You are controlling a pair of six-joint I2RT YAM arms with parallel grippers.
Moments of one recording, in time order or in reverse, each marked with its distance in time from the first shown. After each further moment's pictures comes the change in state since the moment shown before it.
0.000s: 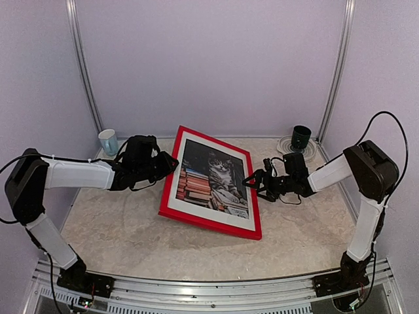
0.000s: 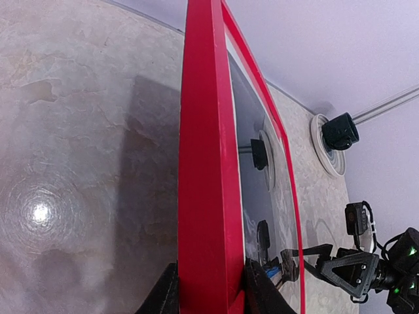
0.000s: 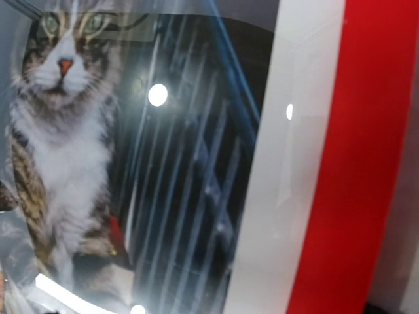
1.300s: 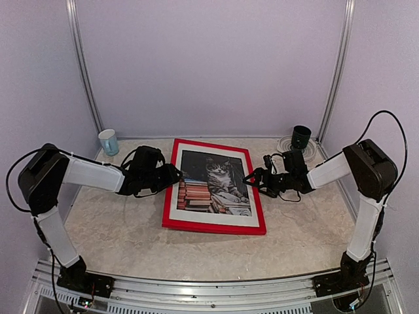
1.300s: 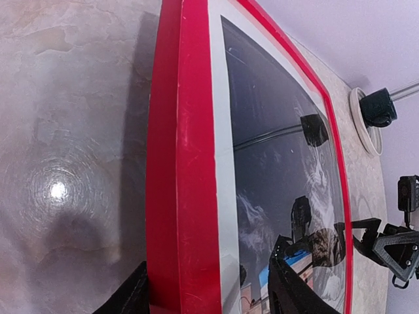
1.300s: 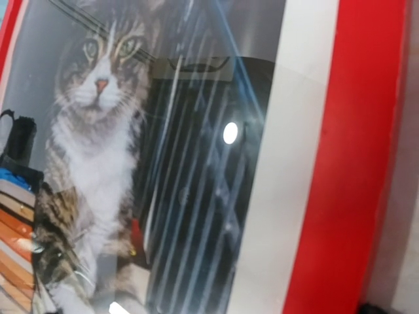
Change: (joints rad) left arm 0.022 0.137 -0.016 0.039 0.043 0.026; right arm -0.010 0.023 0.053 -0.049 0.055 -0.085
